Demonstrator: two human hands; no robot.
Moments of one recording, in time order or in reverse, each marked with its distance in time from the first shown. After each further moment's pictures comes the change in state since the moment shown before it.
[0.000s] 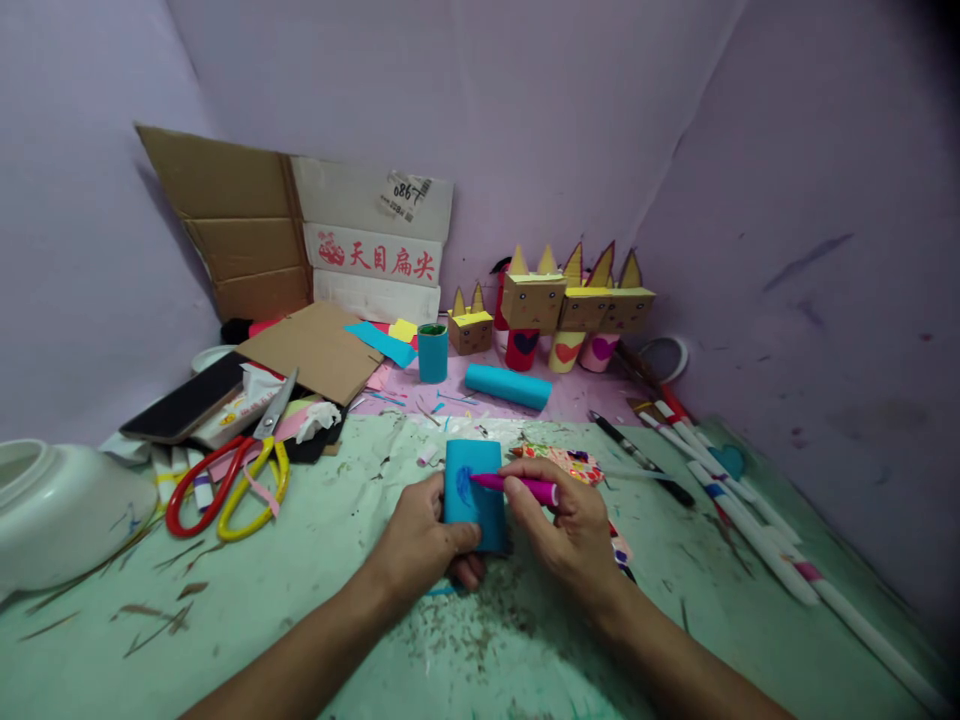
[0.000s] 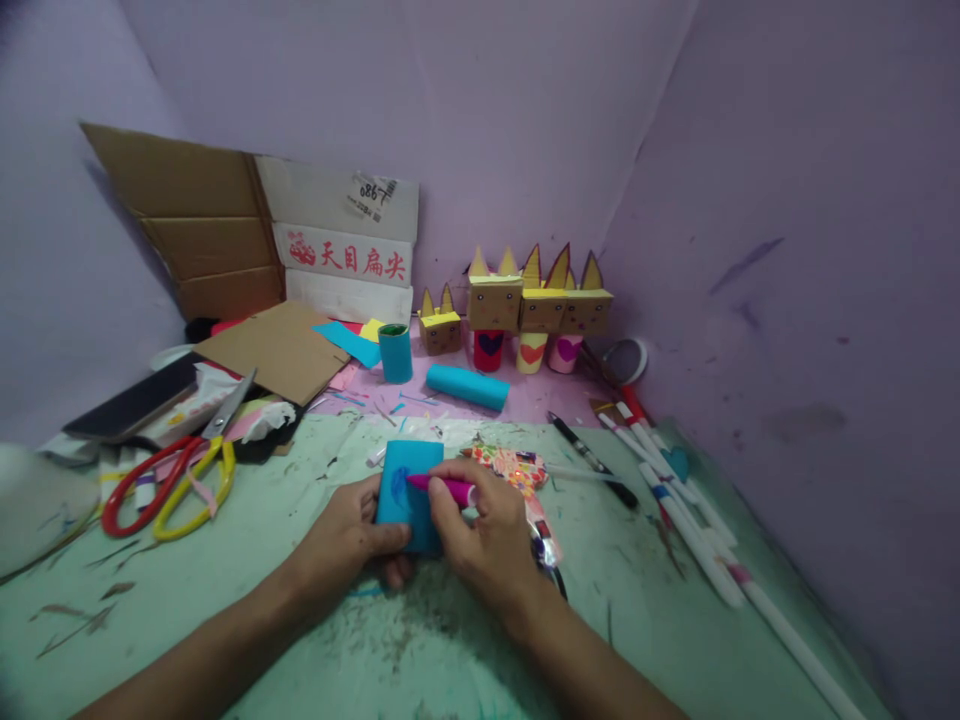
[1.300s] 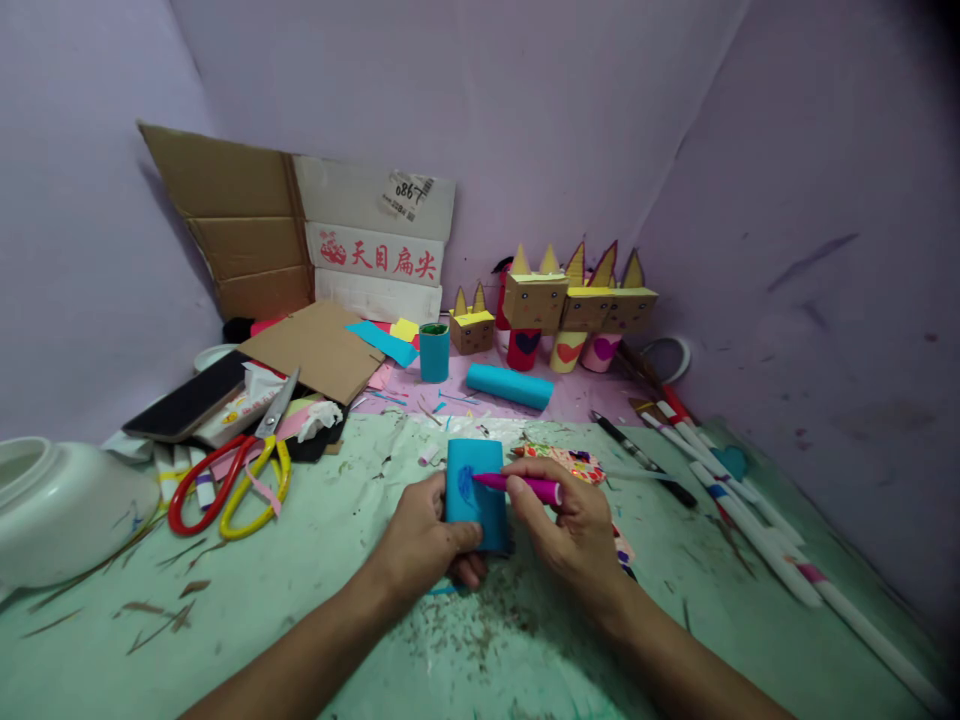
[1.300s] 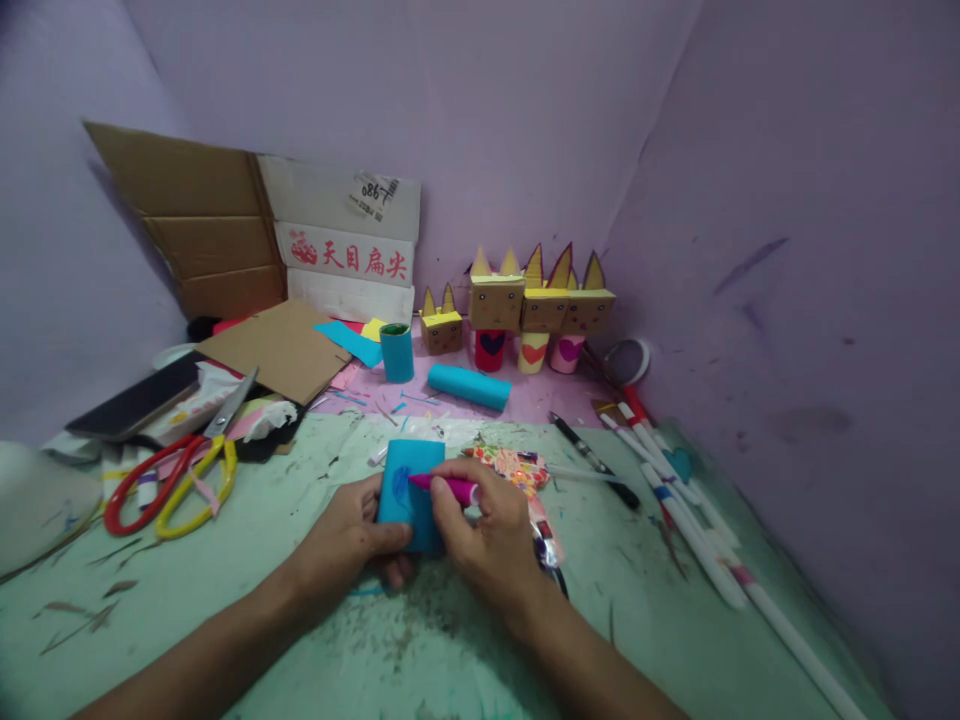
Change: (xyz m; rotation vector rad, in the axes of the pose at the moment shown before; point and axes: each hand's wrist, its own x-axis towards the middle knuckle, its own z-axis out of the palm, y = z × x) left_hand 0.000 0.001 0.000 -0.001 -0.004 -0.008; right_hand 0.001 0.001 0.001 -0.015 0.009 -0.015
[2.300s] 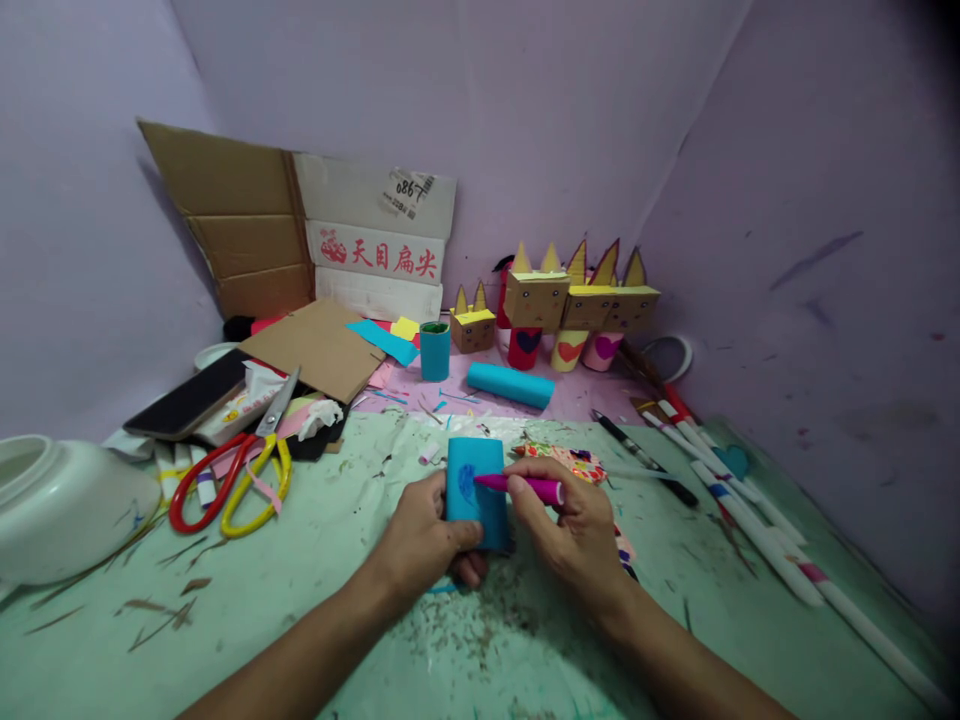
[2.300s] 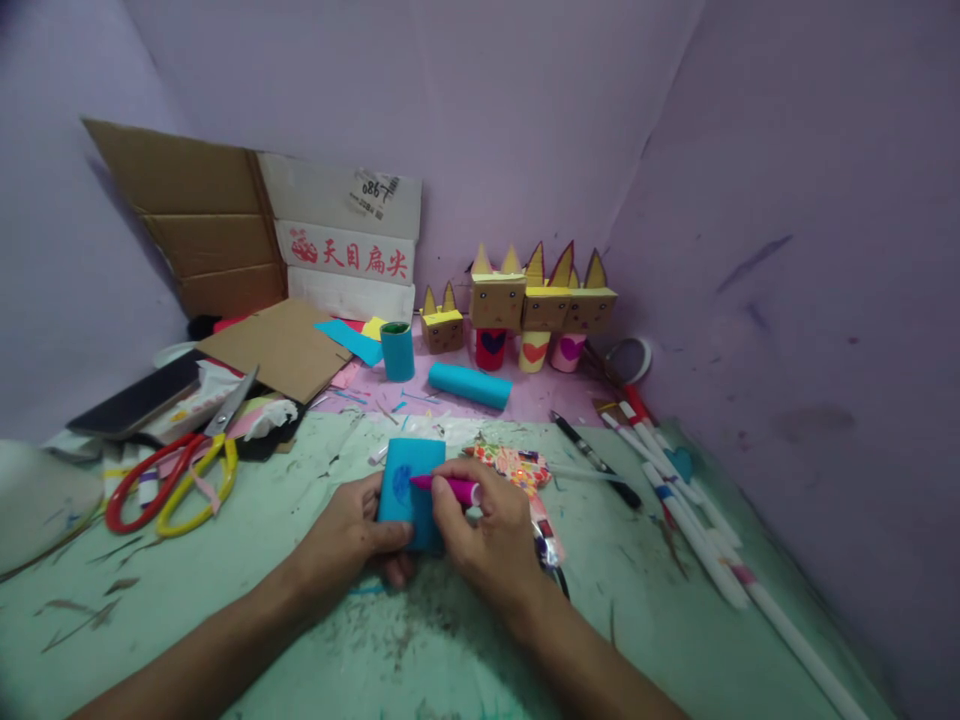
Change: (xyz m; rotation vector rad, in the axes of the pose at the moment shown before) left_hand 0.001 0.001 0.000 0.003 0.010 -0.006; right_hand 0.000 -0.002 -0.001 -0.004 0.018 -0.038
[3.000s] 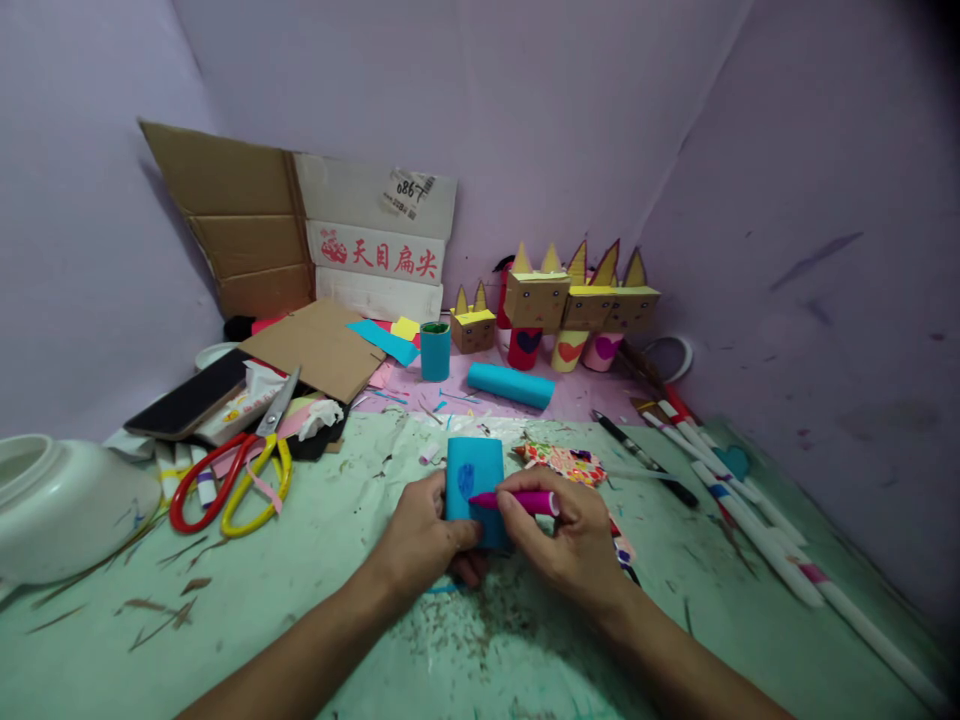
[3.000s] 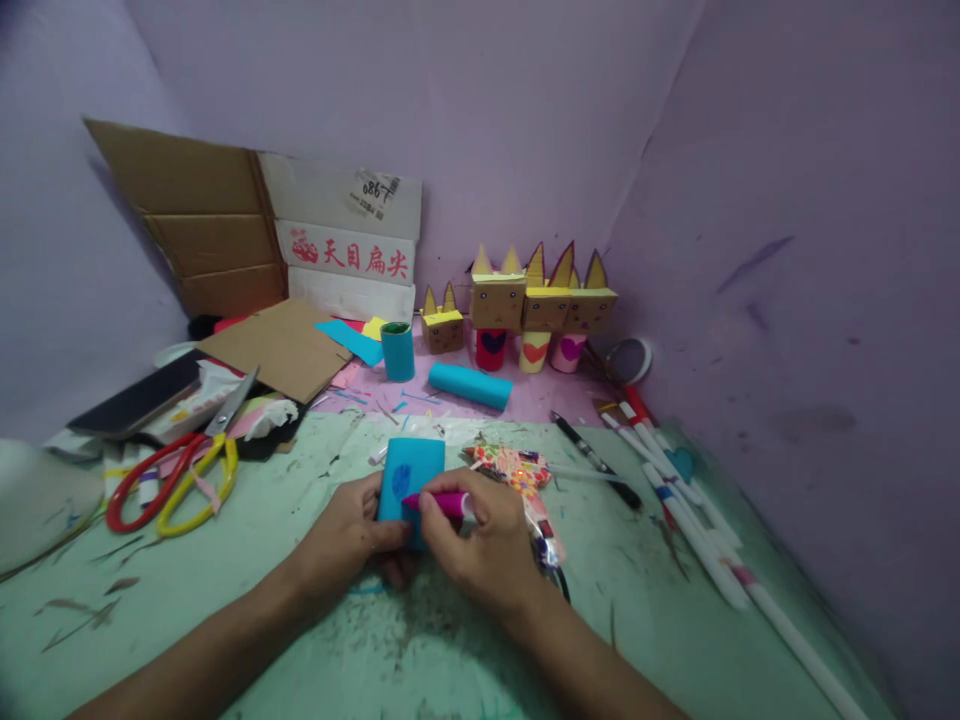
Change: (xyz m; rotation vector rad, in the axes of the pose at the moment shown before) left_hand 0.001 -0.002 -0.001 0.001 0.002 0.009; right_hand -0.001 -0.003 -0.001 0.044 -0.067 -0.044
